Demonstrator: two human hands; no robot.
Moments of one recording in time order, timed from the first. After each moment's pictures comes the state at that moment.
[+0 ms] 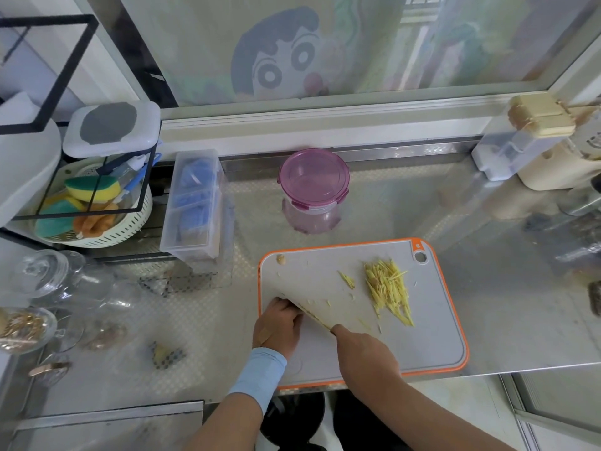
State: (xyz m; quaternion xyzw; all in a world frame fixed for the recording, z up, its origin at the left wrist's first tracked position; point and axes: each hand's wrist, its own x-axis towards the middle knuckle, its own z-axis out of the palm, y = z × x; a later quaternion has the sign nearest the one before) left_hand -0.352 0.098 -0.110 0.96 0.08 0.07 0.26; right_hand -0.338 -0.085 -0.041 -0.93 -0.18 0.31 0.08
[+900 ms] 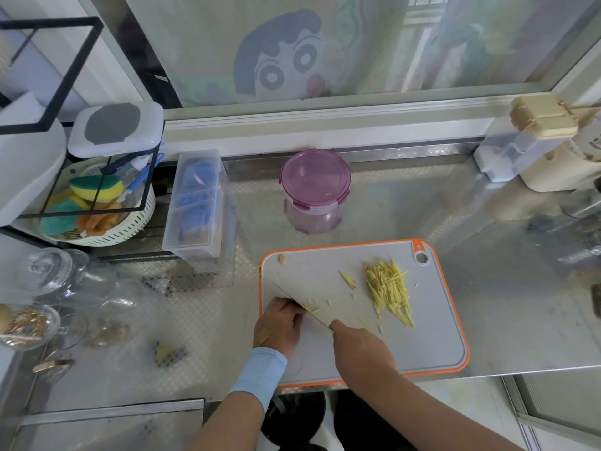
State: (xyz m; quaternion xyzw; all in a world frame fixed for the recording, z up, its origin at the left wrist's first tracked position) left_hand -0.352 0.097 -0.115 0.96 0.10 0.07 0.27; right_hand -0.330 -0.080 -0.045 -0.93 -0.17 0.30 0.12
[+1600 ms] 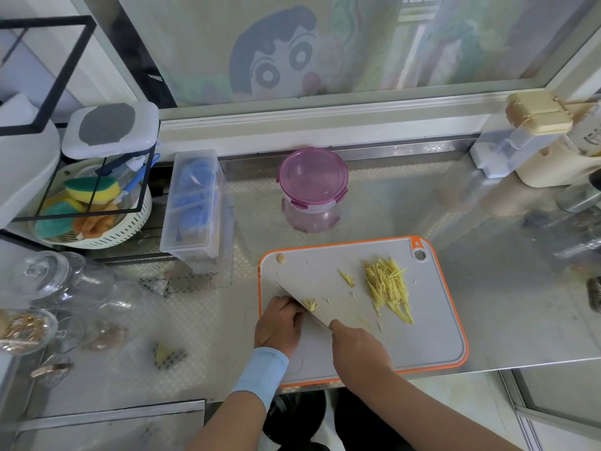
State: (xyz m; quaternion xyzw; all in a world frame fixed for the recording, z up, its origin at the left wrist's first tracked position) left_hand -0.352 0.096 -0.115 0.95 0.11 0.06 0.28; right_hand -0.335 -0.074 -0.047 -0.93 -0.14 0.31 0.11
